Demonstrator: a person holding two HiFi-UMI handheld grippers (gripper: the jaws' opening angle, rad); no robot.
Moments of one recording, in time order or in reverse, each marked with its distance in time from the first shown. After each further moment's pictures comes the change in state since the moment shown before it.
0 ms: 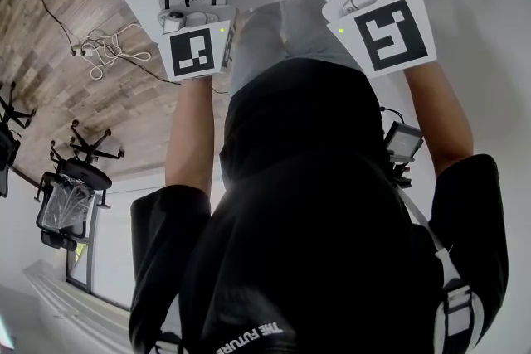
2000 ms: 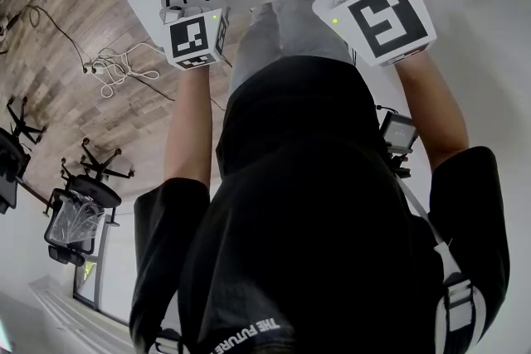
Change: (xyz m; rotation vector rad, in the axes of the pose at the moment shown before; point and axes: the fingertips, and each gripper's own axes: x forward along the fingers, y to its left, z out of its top) left arm 0.004 0.008 0.003 0.019 0.038 0.009; right arm -0.035 -0.013 0.052 0.095 -0.093 -0.042
